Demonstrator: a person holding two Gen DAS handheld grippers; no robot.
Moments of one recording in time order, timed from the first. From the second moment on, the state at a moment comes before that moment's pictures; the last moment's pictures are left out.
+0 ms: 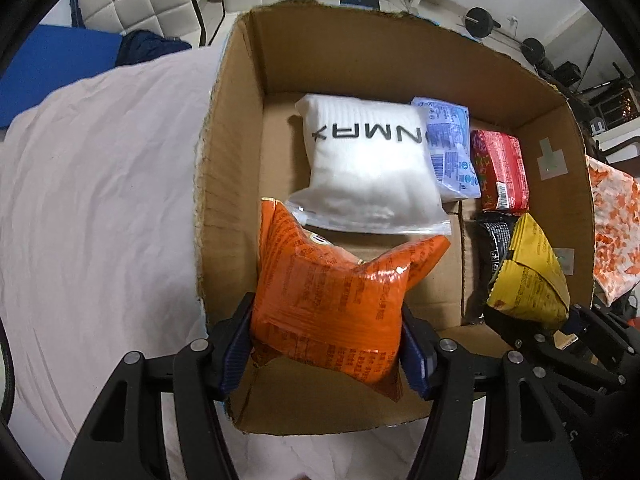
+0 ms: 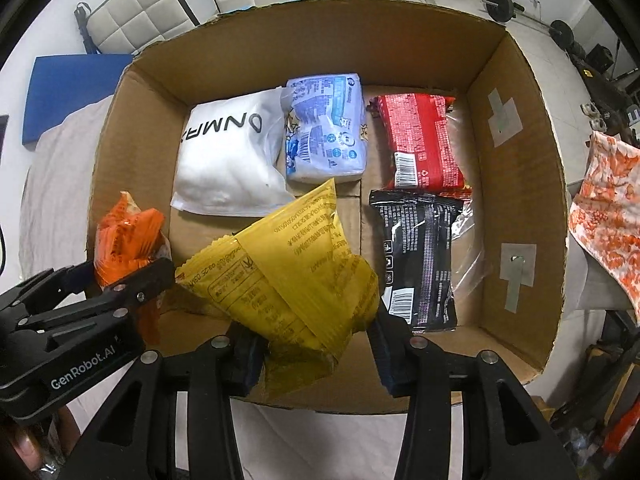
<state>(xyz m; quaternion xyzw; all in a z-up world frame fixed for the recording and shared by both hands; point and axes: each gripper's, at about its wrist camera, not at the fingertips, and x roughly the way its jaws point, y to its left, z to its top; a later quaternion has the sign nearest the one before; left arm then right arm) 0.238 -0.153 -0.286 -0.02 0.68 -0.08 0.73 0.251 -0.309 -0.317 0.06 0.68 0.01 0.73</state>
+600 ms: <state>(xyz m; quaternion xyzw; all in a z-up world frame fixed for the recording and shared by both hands) 0.228 -0.150 -0.230 -0.01 0.63 -0.07 0.78 0.240 -0.325 -0.288 0.05 0.66 -0.01 0.75</state>
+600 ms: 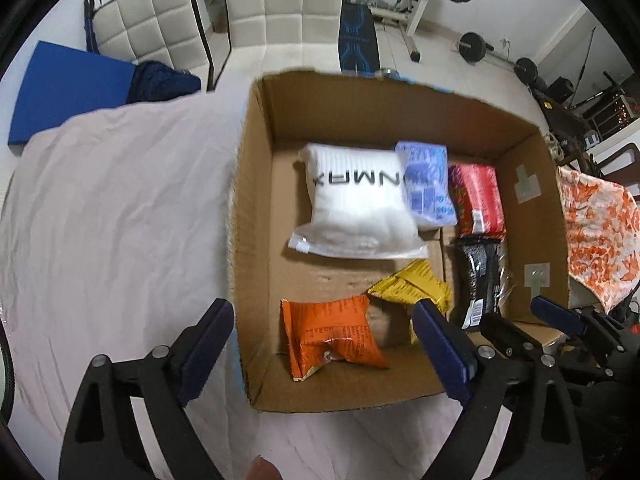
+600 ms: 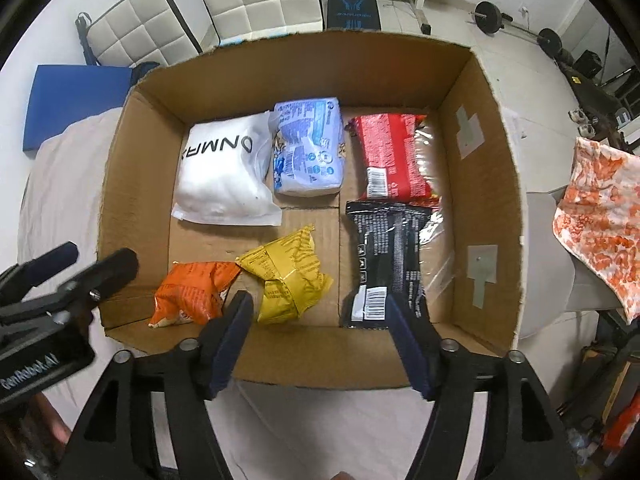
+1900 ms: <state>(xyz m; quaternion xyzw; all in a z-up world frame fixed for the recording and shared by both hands) 0.097 -0.162 -0.061 -0.01 0.50 -0.04 0.87 0.102 -0.357 -0.107 0.05 0.52 -0.01 0.85</state>
